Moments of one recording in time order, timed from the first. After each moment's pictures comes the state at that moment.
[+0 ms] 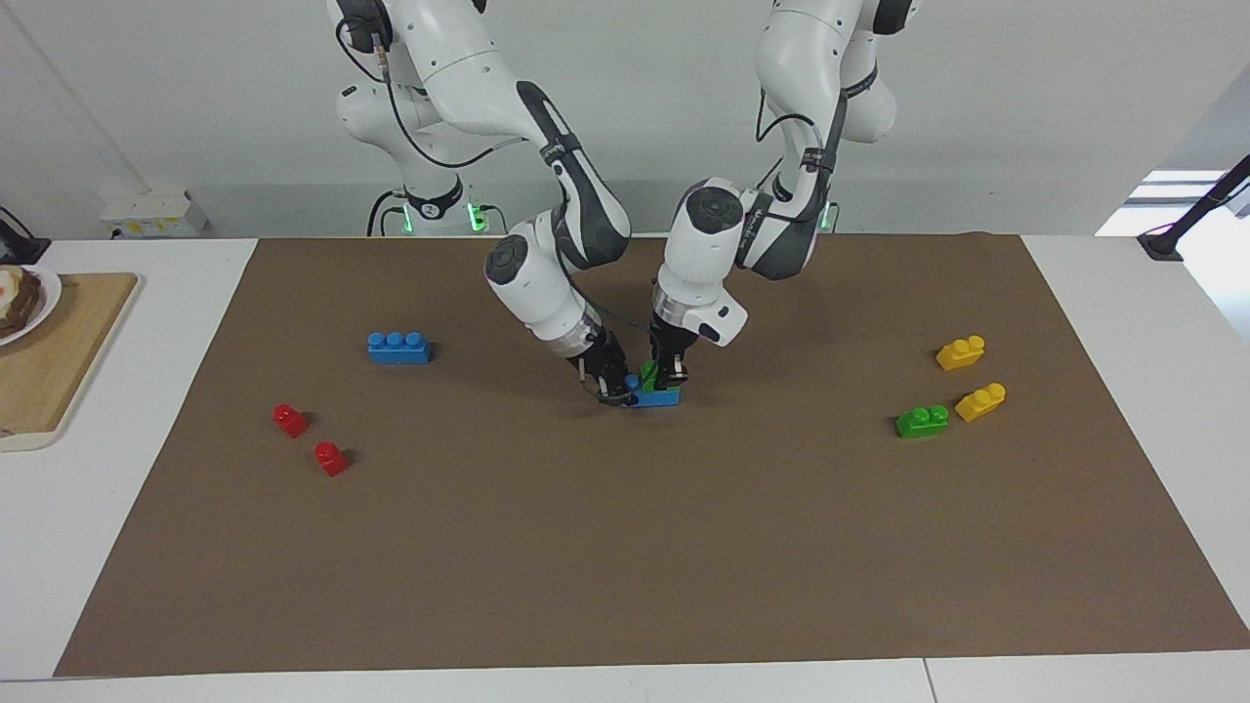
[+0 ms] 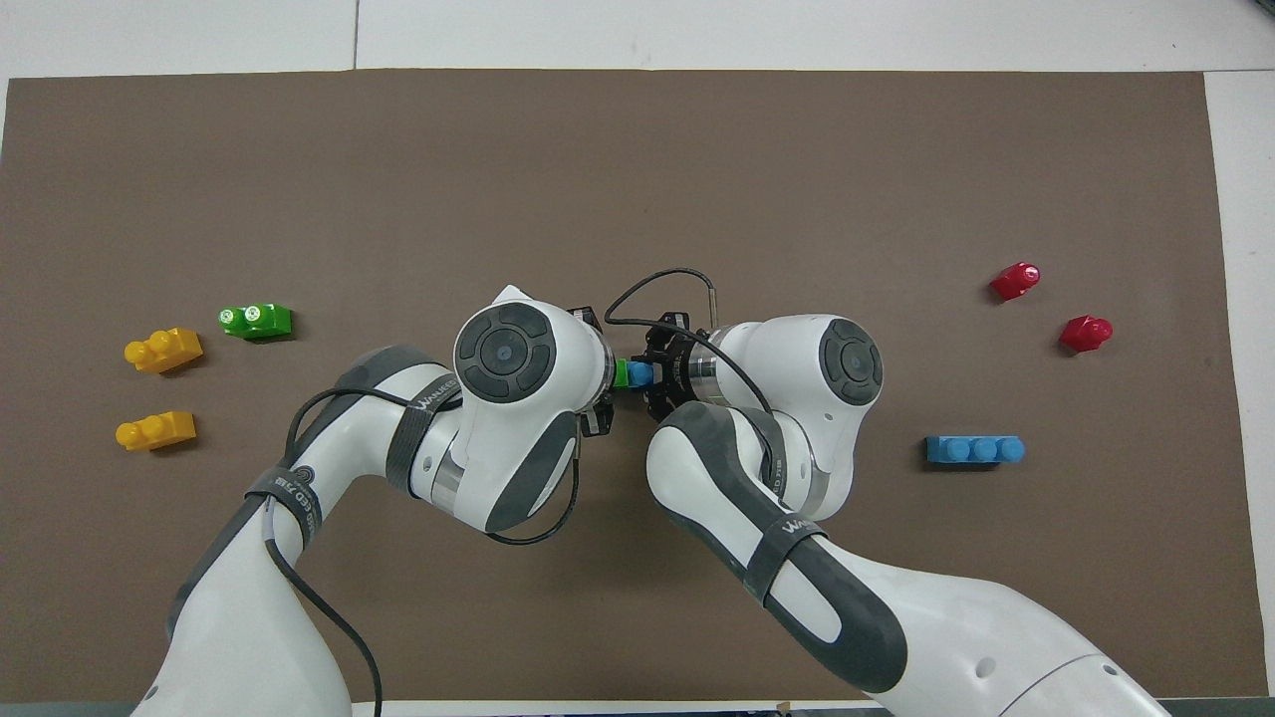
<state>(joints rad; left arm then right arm) -0.65 0.28 0.01 -1.98 -0.13 2.37 -2.20 0.53 0.37 0.04 -2.03 0.77 2.62 1.48</state>
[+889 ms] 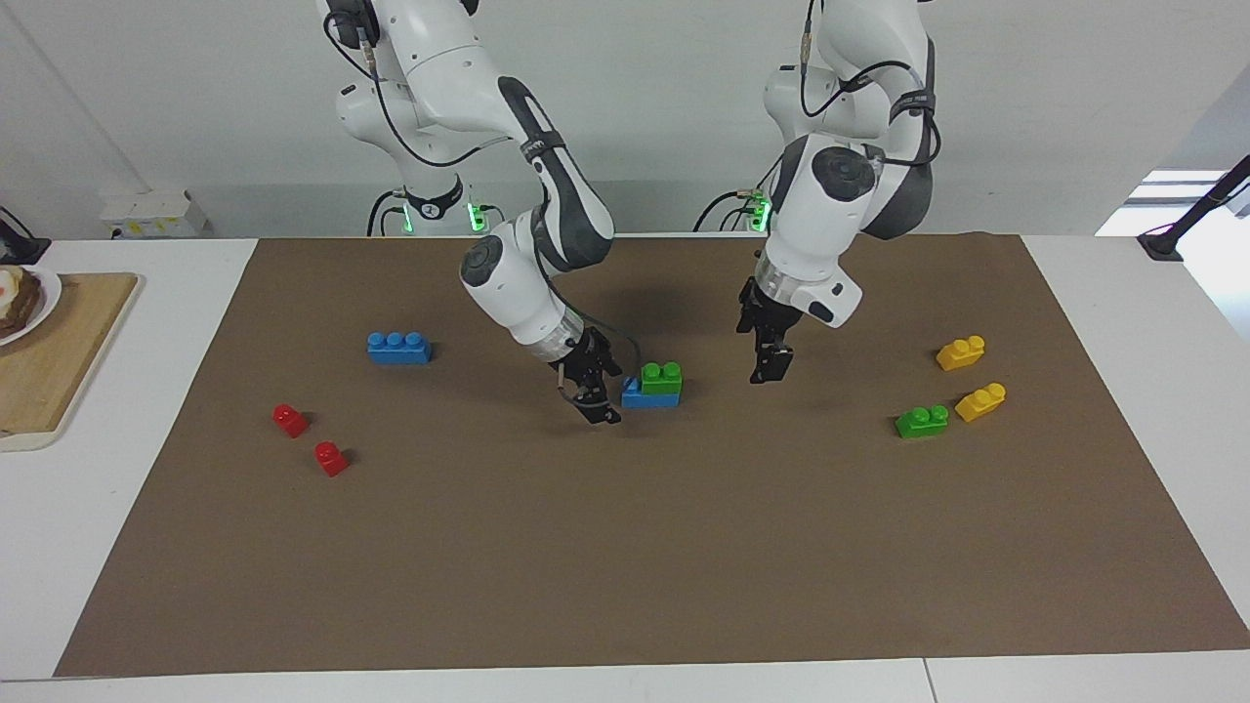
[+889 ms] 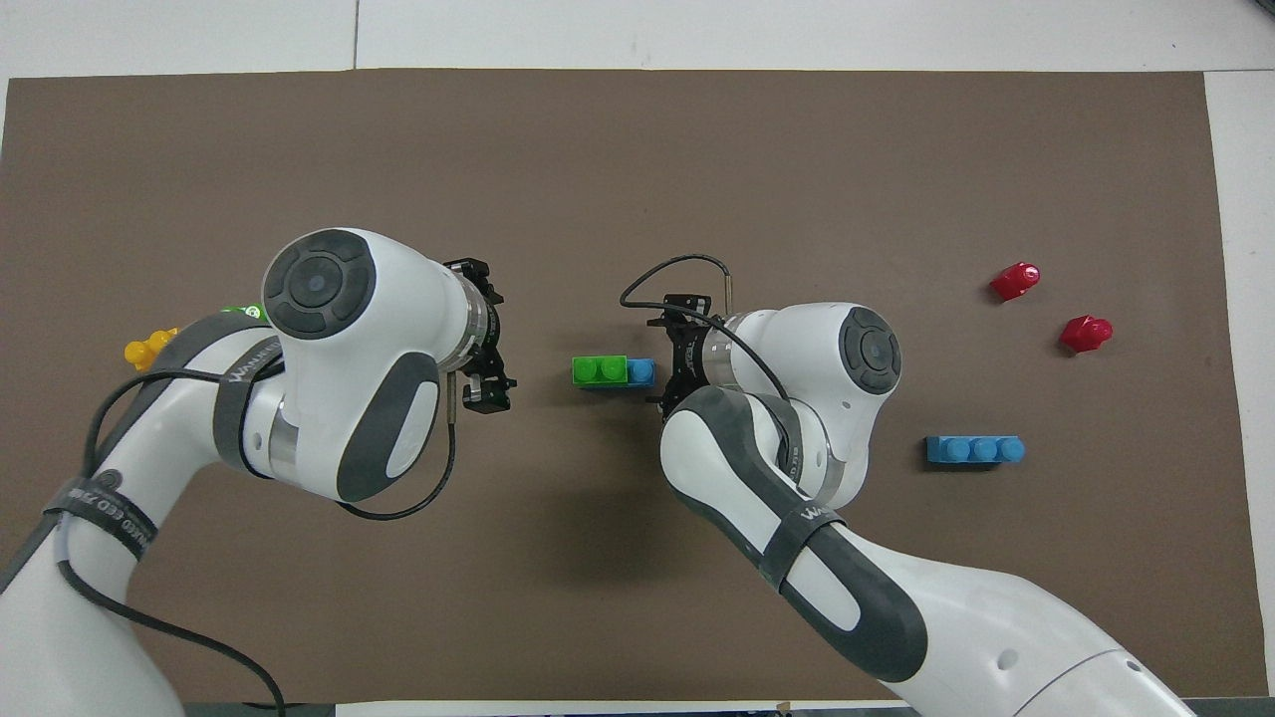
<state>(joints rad) -0.41 0.05 0.03 -1.97 -0.13 2.04 -1.78 0.42 0.32 0.04 -2.00 0.77 2.52 1.50</state>
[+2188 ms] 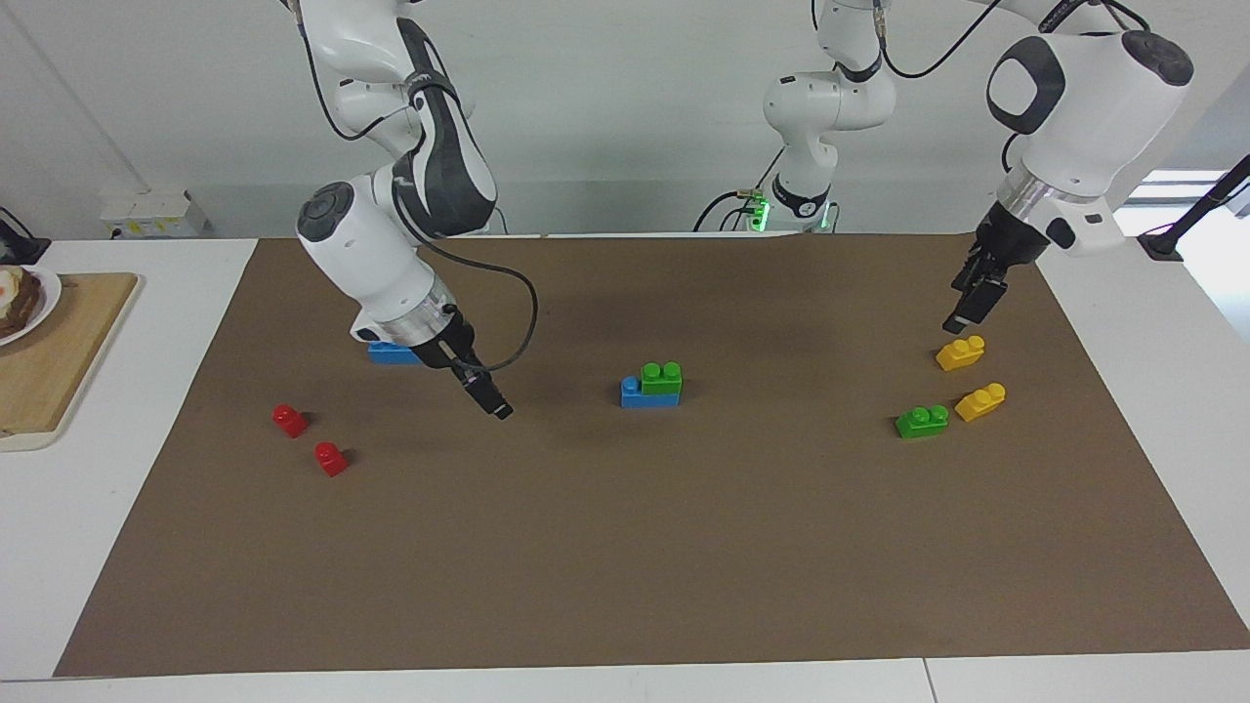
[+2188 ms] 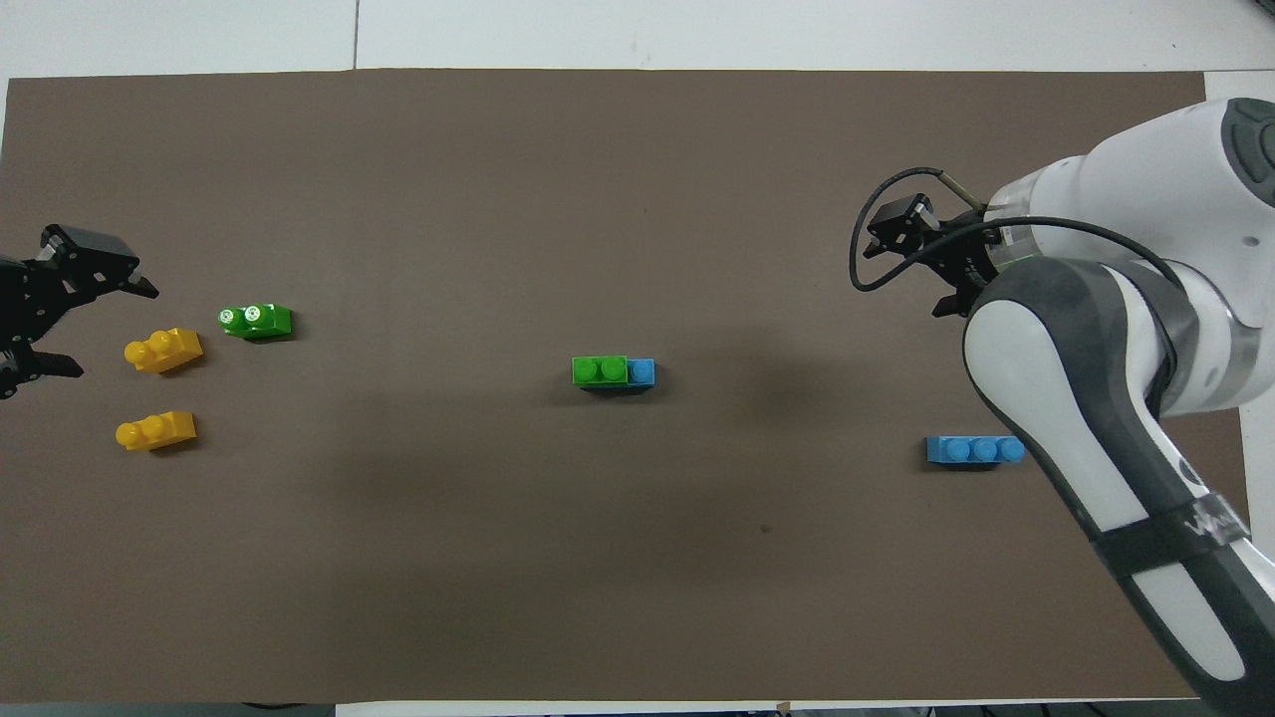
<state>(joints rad) 0.00 -0.05 0.03 -1.77 -0.04 1.73 -0.56 0.10 0.11 0.02 -1.82 0.16 1.99 0.62</state>
